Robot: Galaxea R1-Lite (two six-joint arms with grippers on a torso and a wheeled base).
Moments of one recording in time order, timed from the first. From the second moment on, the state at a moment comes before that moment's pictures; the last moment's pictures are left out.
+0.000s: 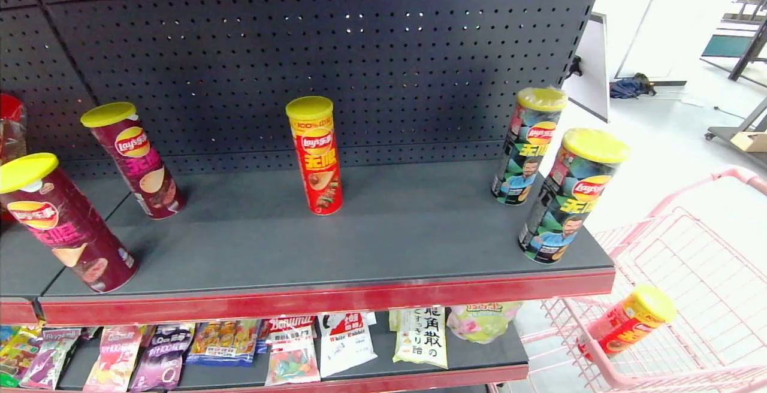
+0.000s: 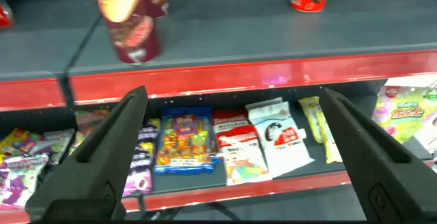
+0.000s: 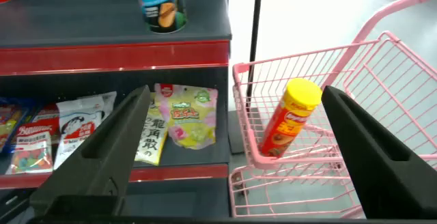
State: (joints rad) left arm 0.00 0.00 0.00 0.00 -0.06 0.01; right arm 0.00 0.00 0.00 0.00 0.00 0.00
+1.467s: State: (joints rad) left arm 0.00 0.00 0.00 0.00 -0.06 0.00; right arm 0.00 0.00 0.00 0.00 0.00 0.00
